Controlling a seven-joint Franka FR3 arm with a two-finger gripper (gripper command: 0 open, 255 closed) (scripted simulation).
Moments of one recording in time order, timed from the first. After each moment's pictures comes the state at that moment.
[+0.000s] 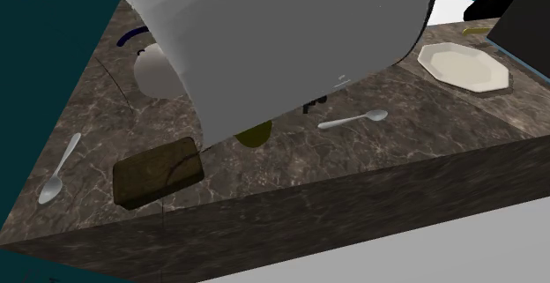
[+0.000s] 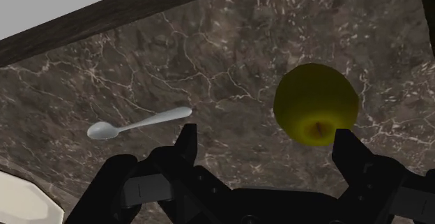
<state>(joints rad) 0.04 -0.03 0.35 -2.06 -0.19 2.28 0.51</state>
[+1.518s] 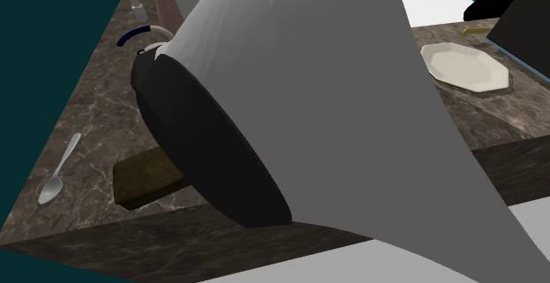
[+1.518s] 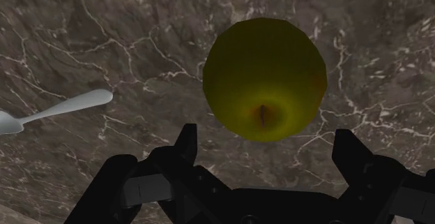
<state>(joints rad) 0.12 0.35 0.34 -1.80 -0.39 2.37 0.69</state>
